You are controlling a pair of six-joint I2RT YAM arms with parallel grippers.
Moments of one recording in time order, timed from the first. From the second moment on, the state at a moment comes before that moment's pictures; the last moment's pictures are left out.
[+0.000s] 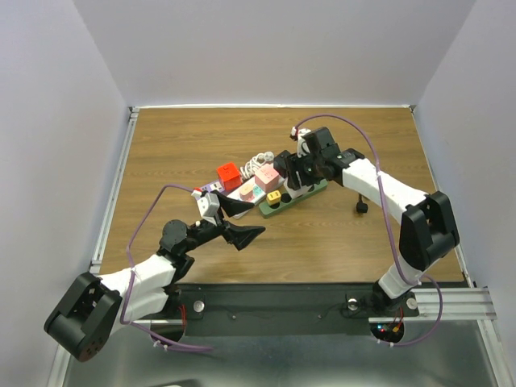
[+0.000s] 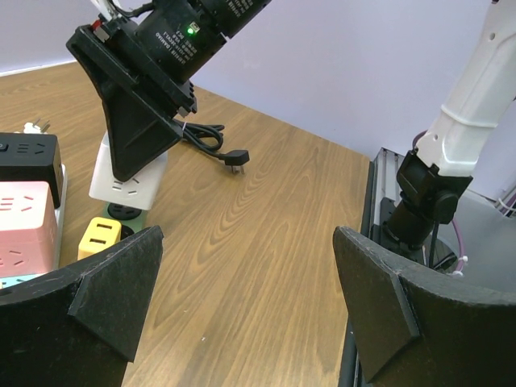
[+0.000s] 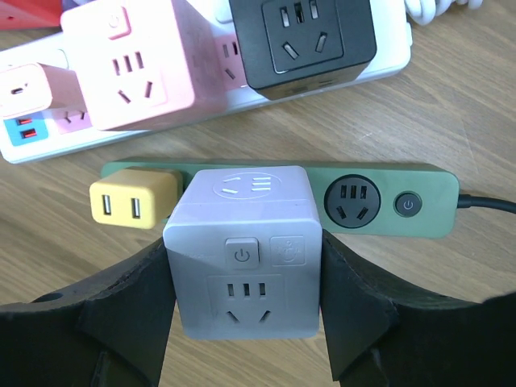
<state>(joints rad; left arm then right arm) -0.60 0.98 0.12 1.14 0.56 -0.42 0.51 1.66 1.29 -0.51 -0.11 0.12</state>
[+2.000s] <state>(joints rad) -0.60 1.00 0.12 1.14 0.56 -0.42 0.52 1.70 1.28 -0.50 0.03 0.17</state>
